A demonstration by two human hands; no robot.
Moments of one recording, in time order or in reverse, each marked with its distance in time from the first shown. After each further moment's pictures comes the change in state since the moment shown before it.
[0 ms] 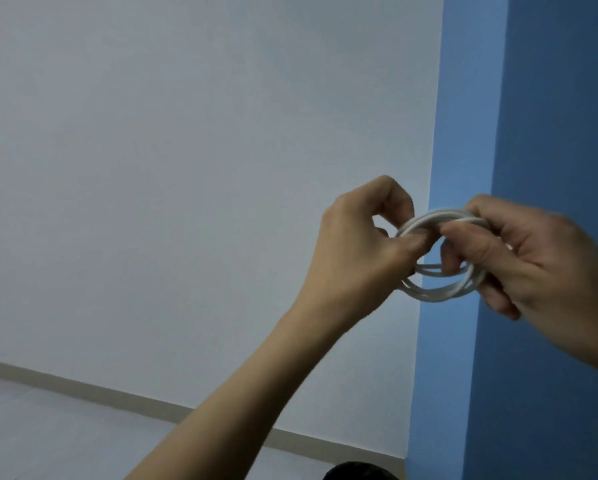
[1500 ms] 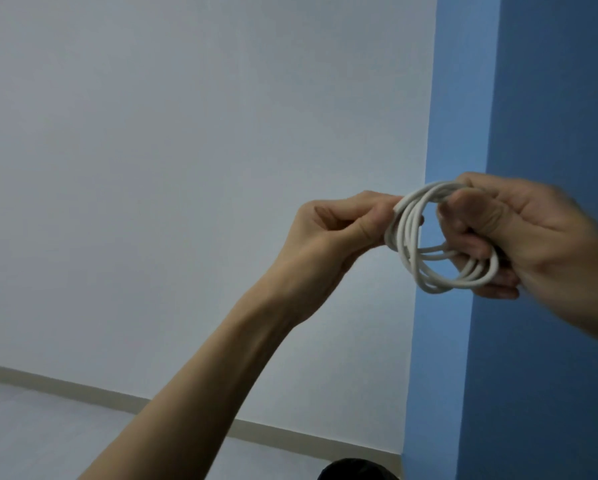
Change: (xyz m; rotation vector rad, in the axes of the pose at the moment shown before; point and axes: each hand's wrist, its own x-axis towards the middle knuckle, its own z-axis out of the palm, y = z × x) left_hand 0.008 -0.037 -0.014 -0.703 -0.281 -0.094; right_hand 0.014 0.003 -0.004 0.470 -0.142 0.006
